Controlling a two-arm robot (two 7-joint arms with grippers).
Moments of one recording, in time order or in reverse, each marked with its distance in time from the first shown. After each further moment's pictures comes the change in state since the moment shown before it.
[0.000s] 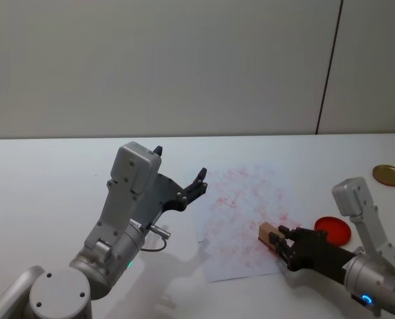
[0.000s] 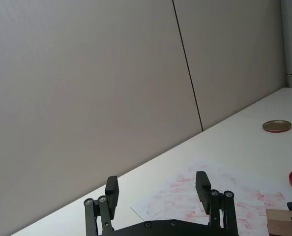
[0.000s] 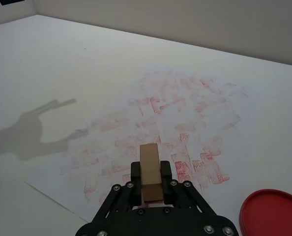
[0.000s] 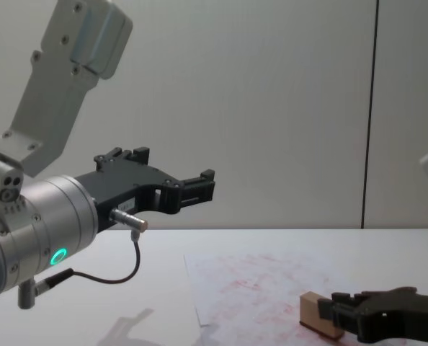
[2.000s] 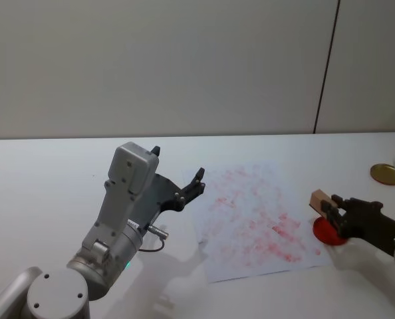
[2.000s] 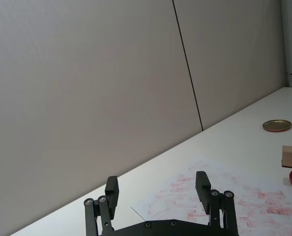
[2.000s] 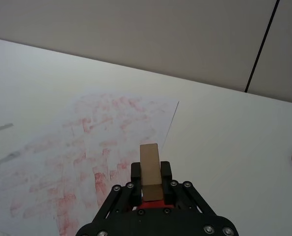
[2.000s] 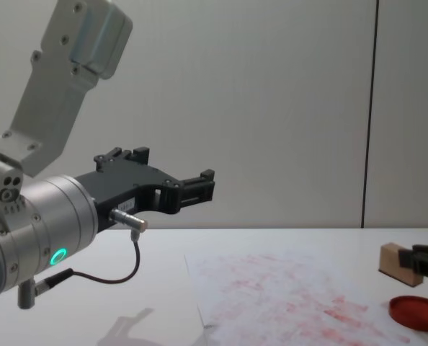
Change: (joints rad) left arm 0.000 0.000 0.000 0.000 0.000 0.000 0.000; right arm -0.002 0.099 0.097 -0.047 0.075 0.002 -0.070
